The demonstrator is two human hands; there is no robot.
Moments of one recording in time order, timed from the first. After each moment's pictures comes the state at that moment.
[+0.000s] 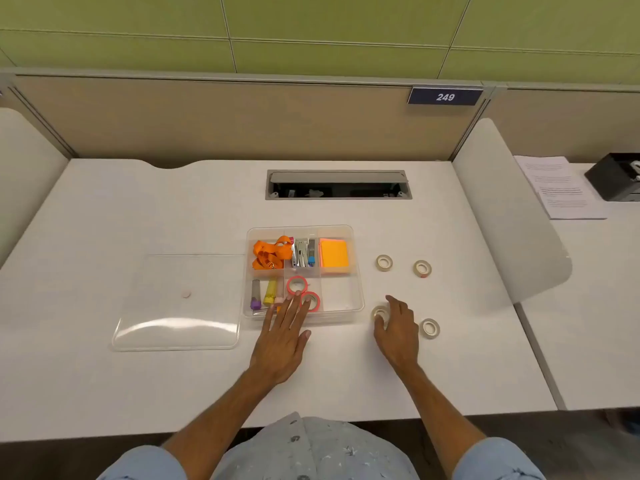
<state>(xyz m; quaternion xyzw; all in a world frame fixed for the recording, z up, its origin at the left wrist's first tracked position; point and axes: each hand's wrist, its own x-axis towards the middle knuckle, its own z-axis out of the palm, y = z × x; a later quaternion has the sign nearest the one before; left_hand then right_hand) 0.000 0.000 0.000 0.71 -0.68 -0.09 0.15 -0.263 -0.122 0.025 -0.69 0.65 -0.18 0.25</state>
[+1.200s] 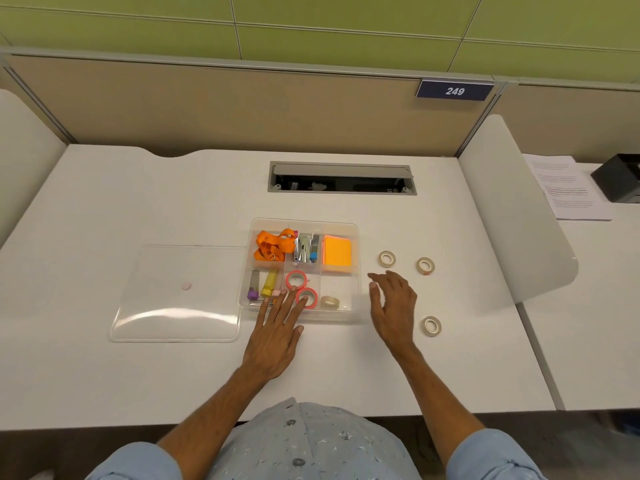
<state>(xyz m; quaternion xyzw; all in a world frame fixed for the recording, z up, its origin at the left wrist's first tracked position) 0.019 0.007 -0.019 0.71 -0.68 -0.07 0.15 -0.234 -0.146 0.058 -0.76 0.55 -0.29 0.16</state>
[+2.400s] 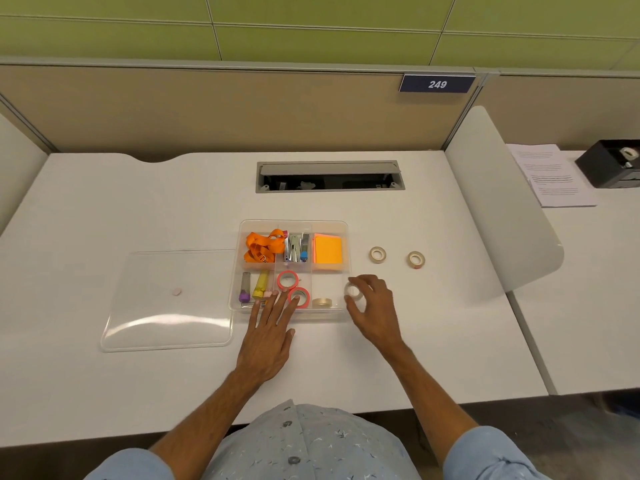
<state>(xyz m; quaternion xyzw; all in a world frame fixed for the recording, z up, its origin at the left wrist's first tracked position) 0.019 0.007 -0.018 0.71 -0.69 -0.08 0.12 -0.231 -0.136 0.052 -0.80 0.50 -0.25 0.23</state>
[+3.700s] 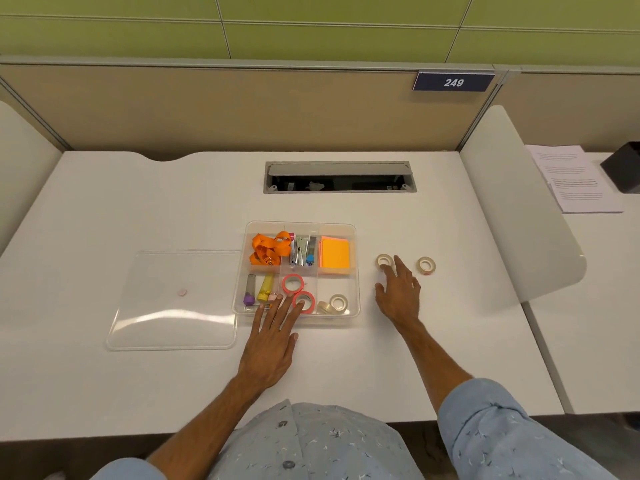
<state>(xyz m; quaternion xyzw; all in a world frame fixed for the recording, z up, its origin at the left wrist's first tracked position) 0.018 0.008 -0.017 0.71 -0.68 -0.08 0.12 -0.248 -0.215 0.012 -0.77 0.62 -0.07 0.16</state>
